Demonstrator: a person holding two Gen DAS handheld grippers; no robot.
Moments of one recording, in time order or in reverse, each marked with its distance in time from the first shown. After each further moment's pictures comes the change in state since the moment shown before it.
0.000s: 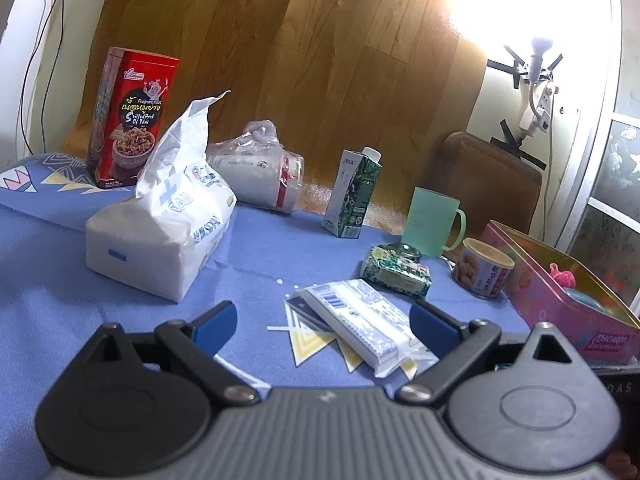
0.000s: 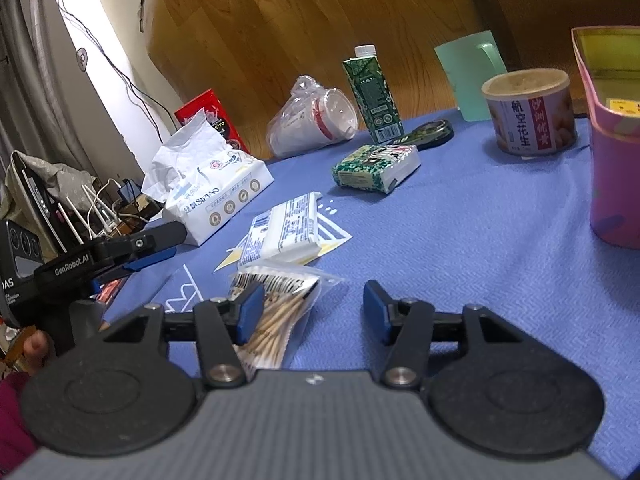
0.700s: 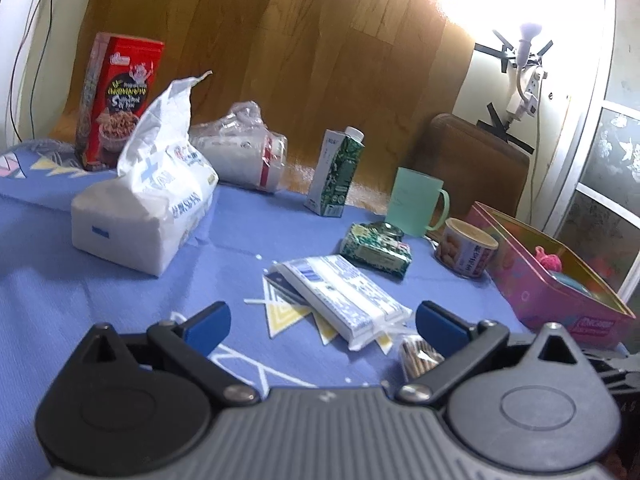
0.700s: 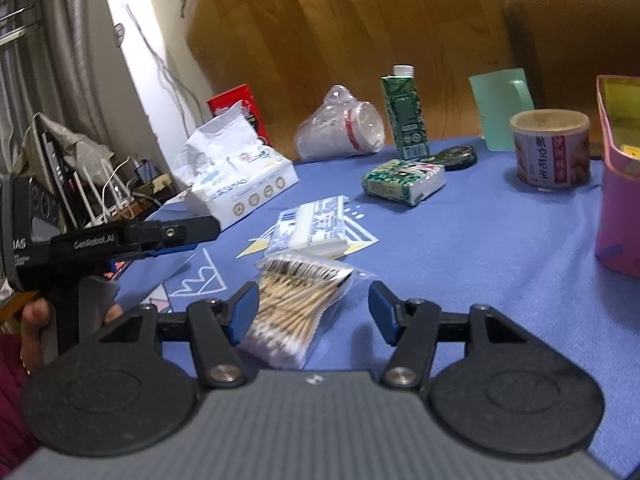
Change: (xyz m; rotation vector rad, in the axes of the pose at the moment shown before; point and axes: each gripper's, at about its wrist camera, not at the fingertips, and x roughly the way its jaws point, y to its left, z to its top) left arm -0.004 -0.010 -0.007 -0.007 0.061 -0.043; right arm -0.011 0.026 -0.012 -0.149 -0.036 0.004
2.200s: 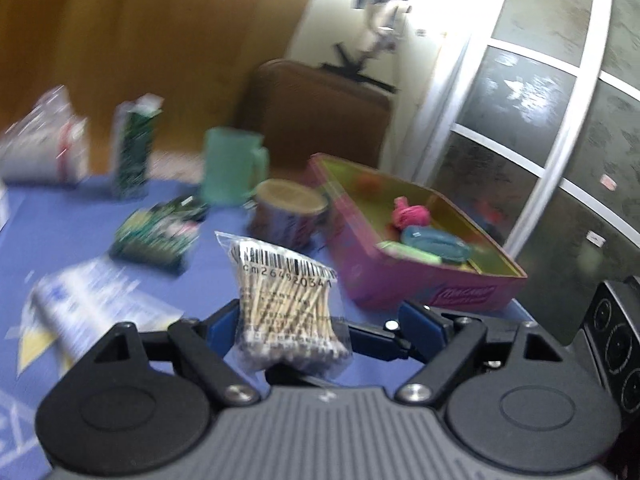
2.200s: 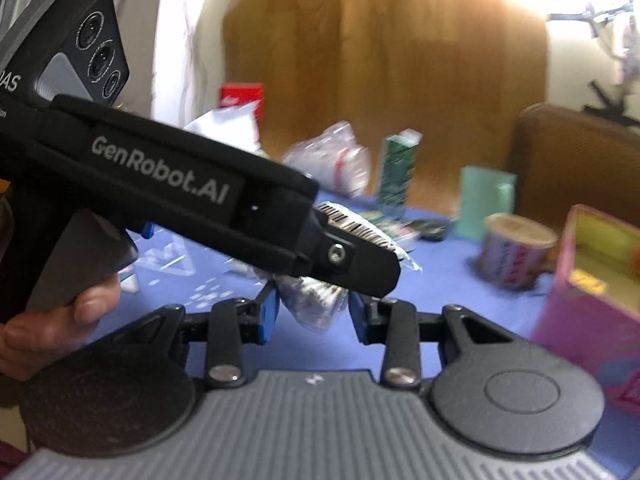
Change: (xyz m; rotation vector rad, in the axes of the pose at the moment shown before) left arm 0.044 -0.139 0.021 0.163 0.149 -0.342; right arm -0.022 0.029 0.002 -0.333 -0.107 -0.244
